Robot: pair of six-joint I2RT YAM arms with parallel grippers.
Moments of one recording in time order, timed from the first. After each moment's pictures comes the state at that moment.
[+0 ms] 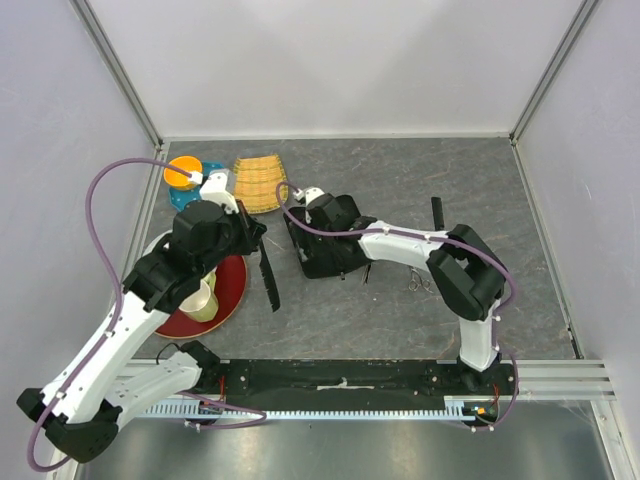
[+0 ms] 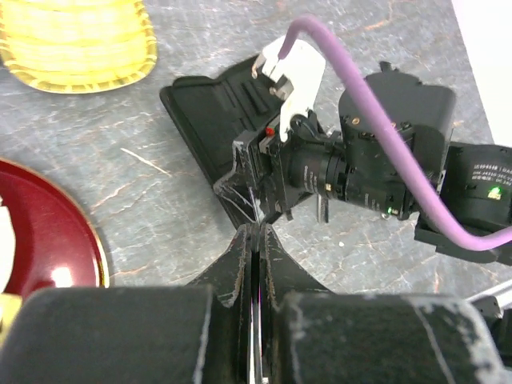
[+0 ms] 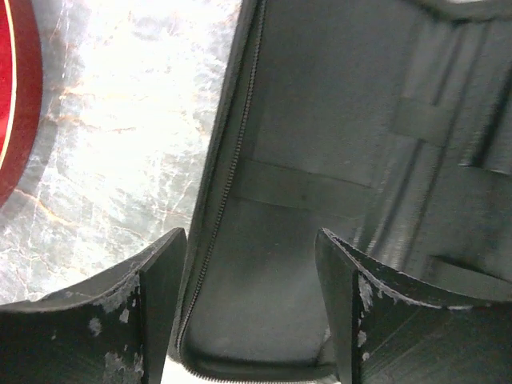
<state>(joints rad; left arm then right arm) -0.61 0.88 1.09 -0.64 -0.16 -0.50 0.81 1.91 1.30 -0.14 0.05 0.30</state>
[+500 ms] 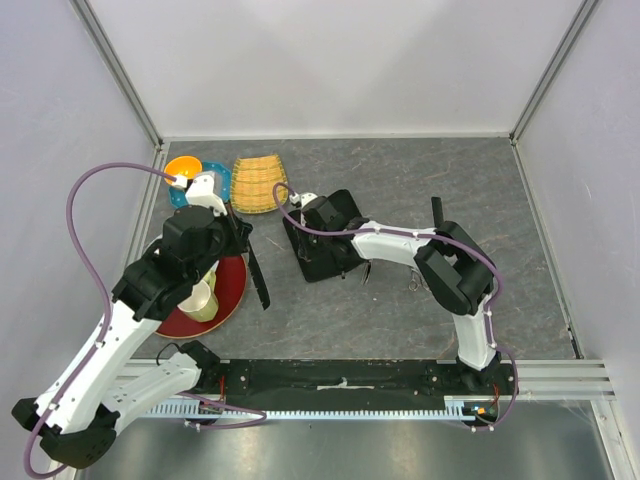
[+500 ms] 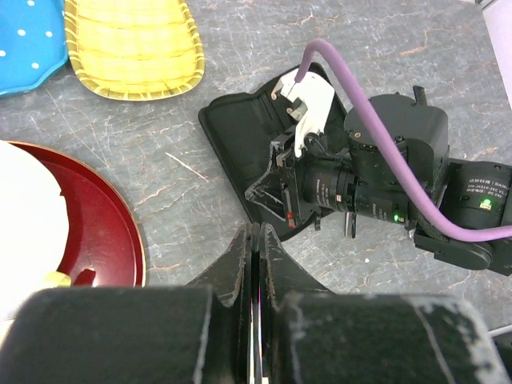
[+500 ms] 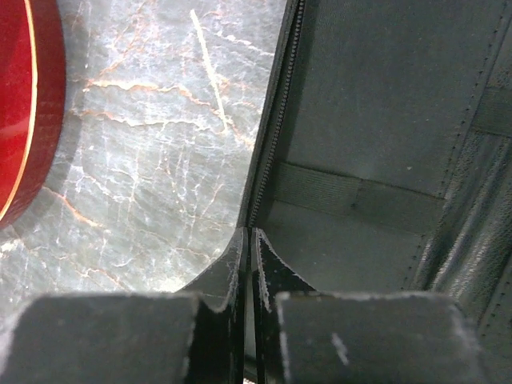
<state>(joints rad) -0.61 0.82 1.10 -0.71 -0.29 -0.49 0.83 2.01 1.35 -0.12 -0.06 0.37</state>
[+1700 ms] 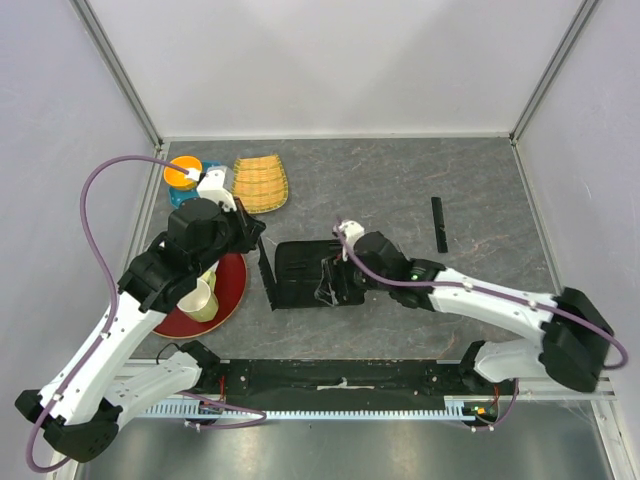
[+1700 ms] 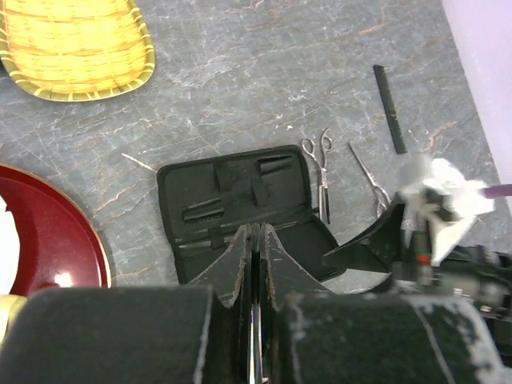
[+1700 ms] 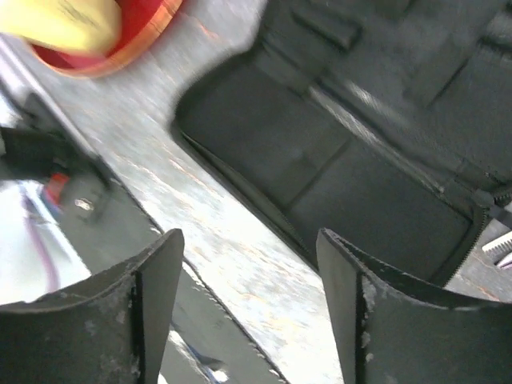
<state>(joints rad) -0.61 0.87 1.13 -0.68 -0.18 -0.48 0.96 1.37 0.84 -0.18 -0.13 0.47</state>
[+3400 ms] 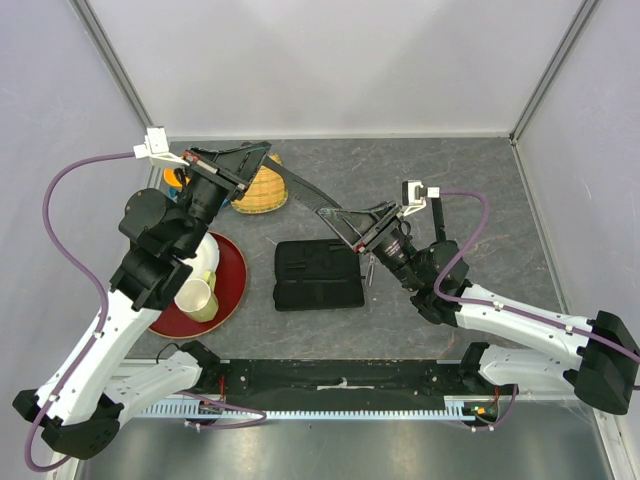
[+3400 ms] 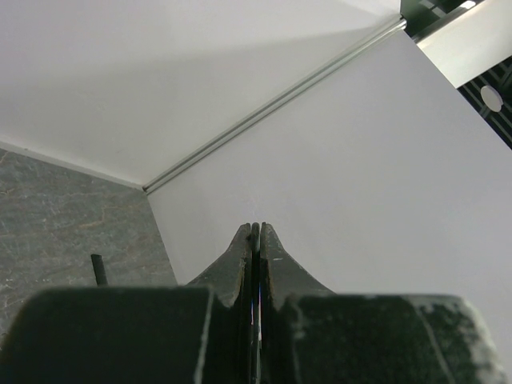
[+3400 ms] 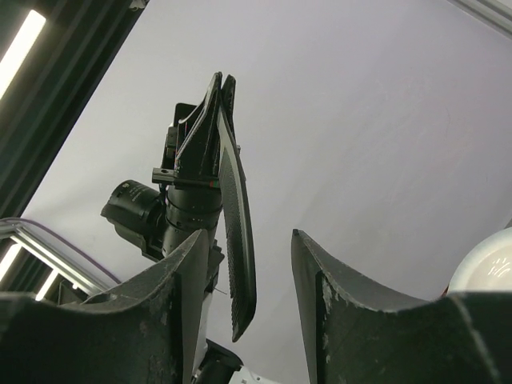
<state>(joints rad) -0.61 0.90 1.22 -0.03 -0.15 -1.00 0.99 1.10 0.72 0.90 0.11 1.13</state>
